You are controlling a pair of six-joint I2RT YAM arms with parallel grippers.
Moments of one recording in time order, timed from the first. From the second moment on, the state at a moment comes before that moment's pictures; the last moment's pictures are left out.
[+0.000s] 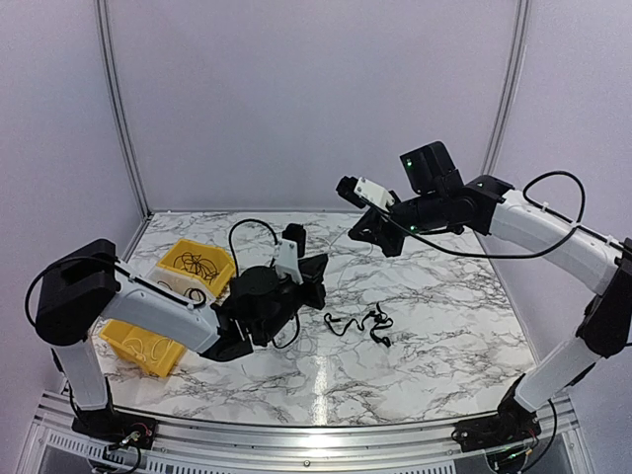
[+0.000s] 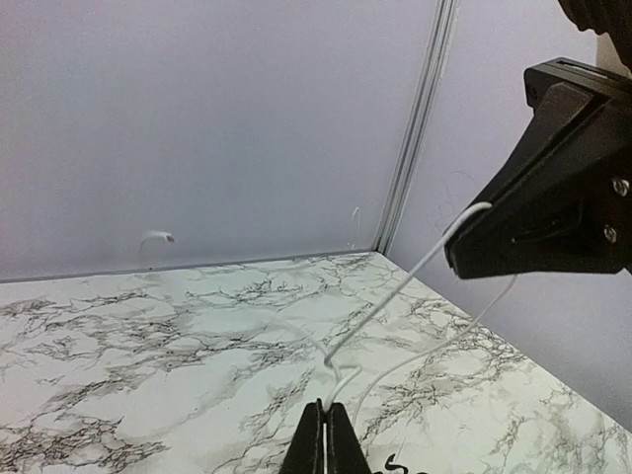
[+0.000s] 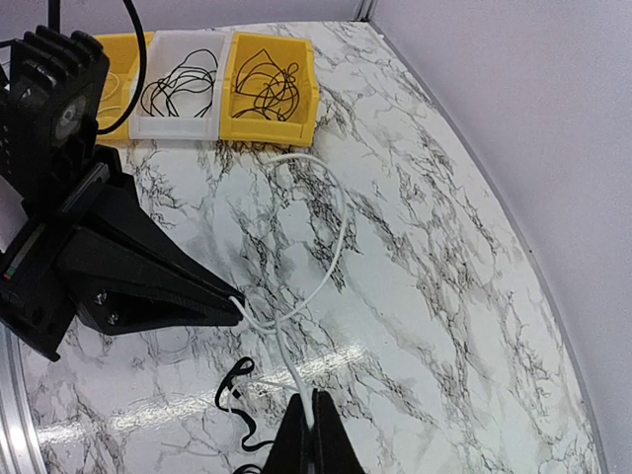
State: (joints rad) left arm -1.13 1.87 0.96 0.96 -0.54 -0.22; right arm 0.70 1.51 1.45 -0.61 -0.30 -0.46
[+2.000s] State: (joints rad) left arm -1.13 1.63 0.68 0.95 -0.15 -0.20; right arm 0.86 1.56 1.46 -0.75 -0.39 -0.67
